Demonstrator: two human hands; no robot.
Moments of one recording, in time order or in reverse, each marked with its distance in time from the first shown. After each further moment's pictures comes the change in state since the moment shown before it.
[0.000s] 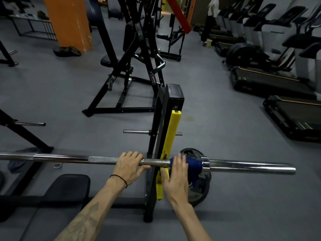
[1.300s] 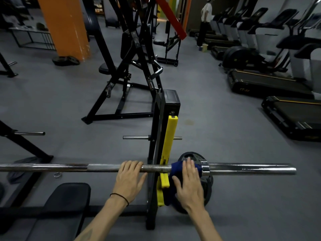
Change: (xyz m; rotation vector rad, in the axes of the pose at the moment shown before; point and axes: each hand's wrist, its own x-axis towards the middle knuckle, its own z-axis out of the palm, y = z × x) left_hand -0.022 0.024 -0.007 -0.141 0.062 -0.136; right_hand 0.004 0.051 -0.020 -0.165 0.055 -0.081
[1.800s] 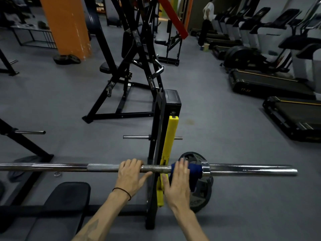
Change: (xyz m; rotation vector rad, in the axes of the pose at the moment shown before) left_hand 0.015 -0.003 0.005 -0.002 -0.040 -0.045; right_hand 0.002 -0.052 0.008 0.127 -0.102 0.102
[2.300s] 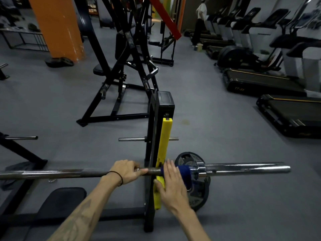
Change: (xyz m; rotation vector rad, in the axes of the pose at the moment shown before) left_hand 0.059 -0.007 -0.038 0.050 -0.636 -0.029; right_hand 0.007 0.001 -0.009 -0.093 -0.080 -0.164
